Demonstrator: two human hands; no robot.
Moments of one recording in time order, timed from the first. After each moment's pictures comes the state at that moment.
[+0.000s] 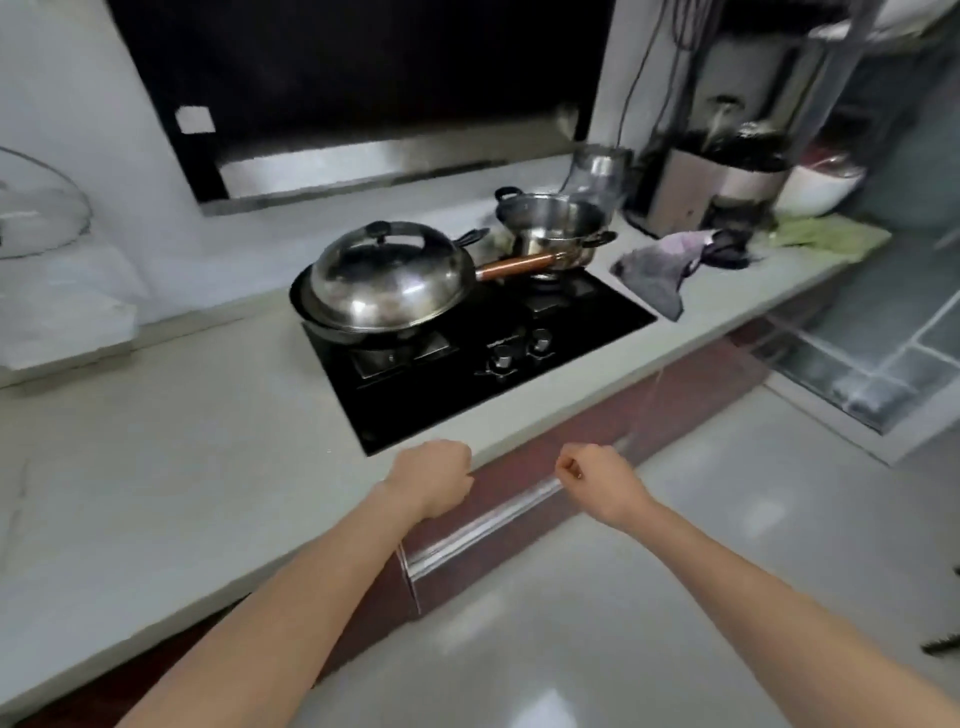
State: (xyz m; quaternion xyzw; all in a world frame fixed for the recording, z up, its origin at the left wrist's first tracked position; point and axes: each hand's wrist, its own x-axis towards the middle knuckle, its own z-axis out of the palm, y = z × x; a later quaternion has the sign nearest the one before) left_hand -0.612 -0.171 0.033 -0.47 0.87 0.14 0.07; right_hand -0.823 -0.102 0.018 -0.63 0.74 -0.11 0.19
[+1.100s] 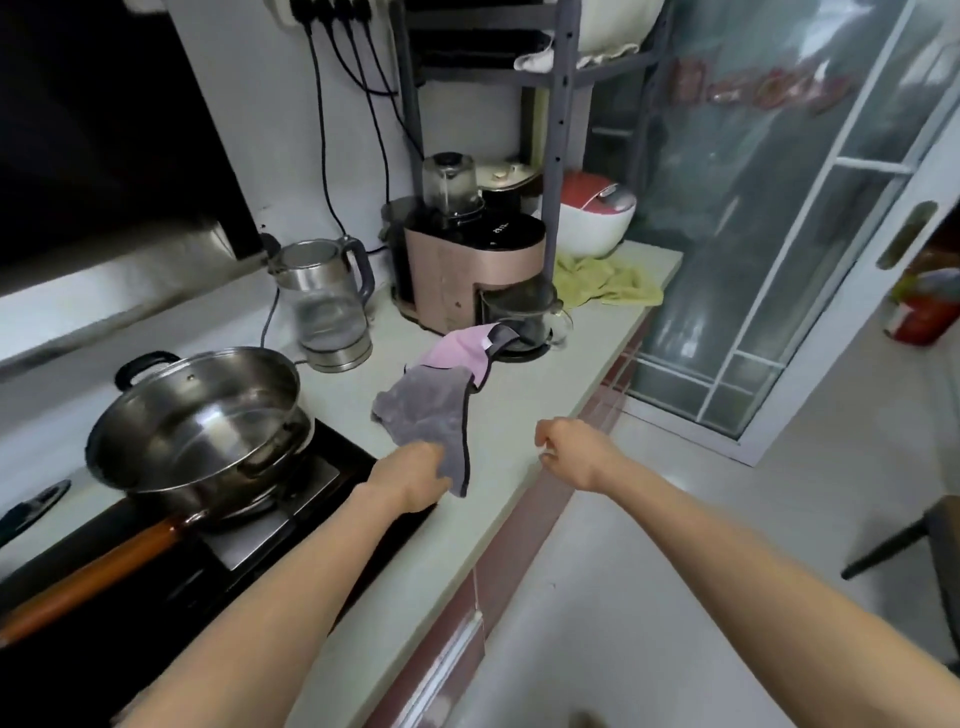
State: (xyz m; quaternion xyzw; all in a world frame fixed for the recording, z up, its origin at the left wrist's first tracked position) left_hand -1.169 -0.503 0.023 -0.37 0.91 0.16 0.09; right_hand -1.356 -0.367 0.044 -0.55 0.82 -0.06 0.15
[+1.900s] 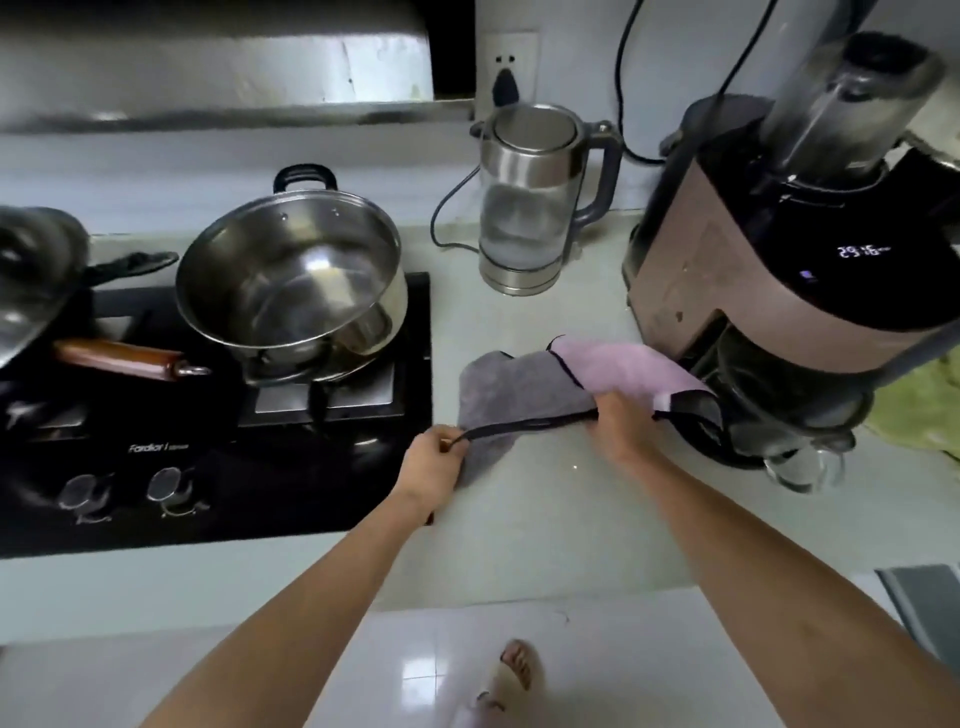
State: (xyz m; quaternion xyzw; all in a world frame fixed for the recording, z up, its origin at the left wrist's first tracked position) left_hand -1.256 -0.564 -0.061 -0.75 0.39 0.46 -0.29; right_hand -1.477 -0.668 -0.095 -0.73 0.66 -0.06 0.18
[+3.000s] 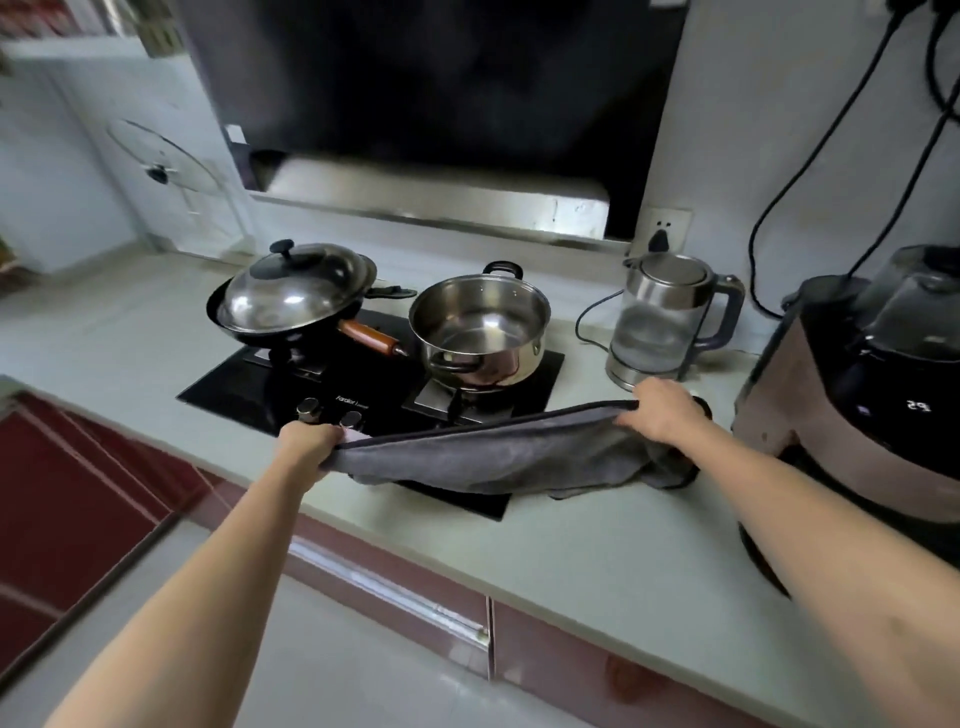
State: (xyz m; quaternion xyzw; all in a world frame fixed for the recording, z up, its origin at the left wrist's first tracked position) left_hand -1.136 -0.389 0.057 -0.86 0.03 0.24 -0.44; right_hand -1.431 -0.661 0.069 -0.86 0.50 0.02 0.12
